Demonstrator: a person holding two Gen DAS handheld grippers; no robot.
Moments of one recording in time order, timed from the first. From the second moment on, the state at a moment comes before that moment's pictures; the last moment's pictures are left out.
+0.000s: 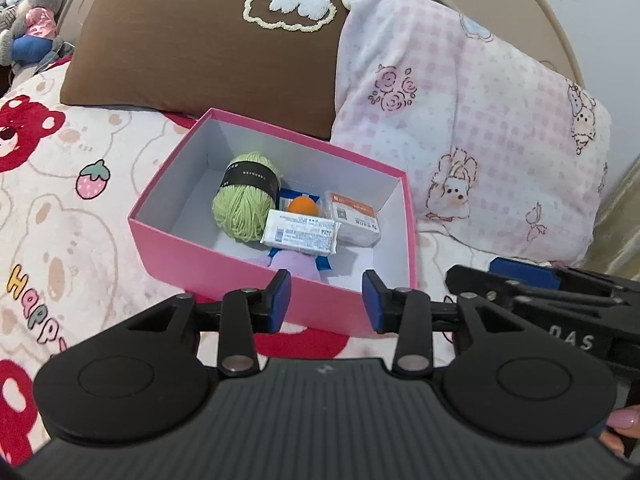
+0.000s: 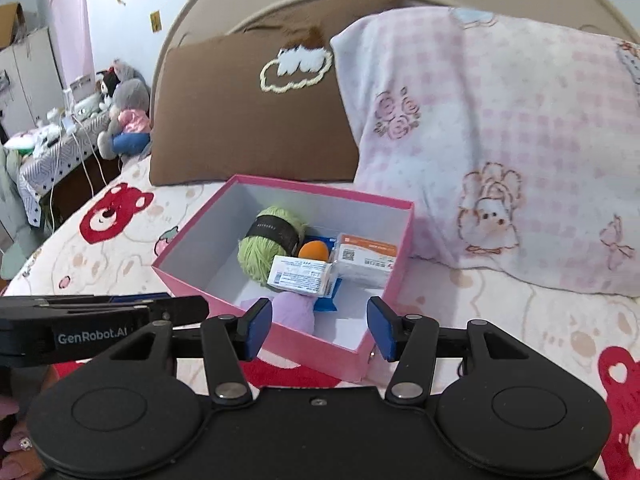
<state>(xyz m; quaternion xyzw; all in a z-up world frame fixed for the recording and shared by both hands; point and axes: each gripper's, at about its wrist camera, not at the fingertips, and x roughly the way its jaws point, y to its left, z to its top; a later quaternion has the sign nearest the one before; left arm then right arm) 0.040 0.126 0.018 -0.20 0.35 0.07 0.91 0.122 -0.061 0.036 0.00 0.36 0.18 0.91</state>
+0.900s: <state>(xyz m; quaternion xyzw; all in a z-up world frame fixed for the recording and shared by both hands) 0.035 0.045 0.057 -0.16 0.39 0.03 0.91 0.053 -0.143 0.050 0.06 0.37 0.07 0.93</state>
